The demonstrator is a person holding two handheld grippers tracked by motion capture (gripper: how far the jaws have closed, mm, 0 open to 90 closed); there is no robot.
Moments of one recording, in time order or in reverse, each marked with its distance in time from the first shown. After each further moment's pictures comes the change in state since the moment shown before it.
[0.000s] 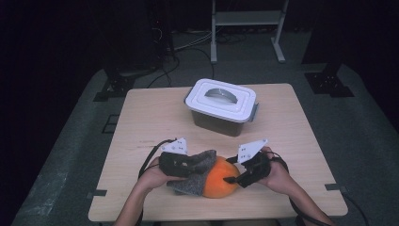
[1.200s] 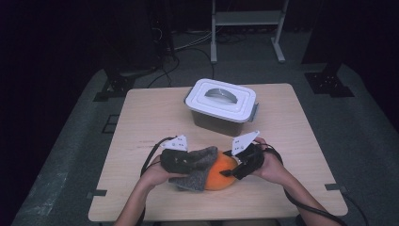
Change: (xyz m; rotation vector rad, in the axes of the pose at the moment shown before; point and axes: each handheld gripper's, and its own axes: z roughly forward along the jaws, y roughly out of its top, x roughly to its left) left arm 0.008 0.001 0.005 -0.044 -0.012 -0.029; right arm -0.020 0.011 0.012 0.036 0.012 -0.020
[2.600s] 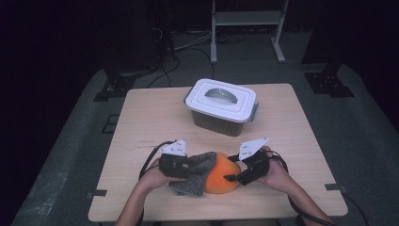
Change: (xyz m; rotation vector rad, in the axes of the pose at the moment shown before) left arm 0.003 -0.016 -0.008 0.018 -0.005 0.014; right arm 0.011 -0.022 -0.005 -0.057 -0.015 0.067
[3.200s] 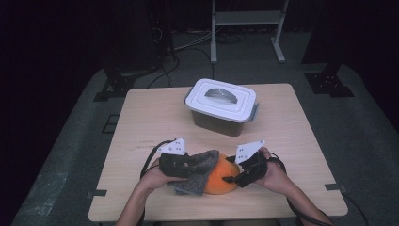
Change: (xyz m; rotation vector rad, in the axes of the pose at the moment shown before) left arm -0.017 0.019 0.002 -0.080 -0.024 0.066; right arm 0.012 0.009 0.003 0.032 -0.038 -0.076
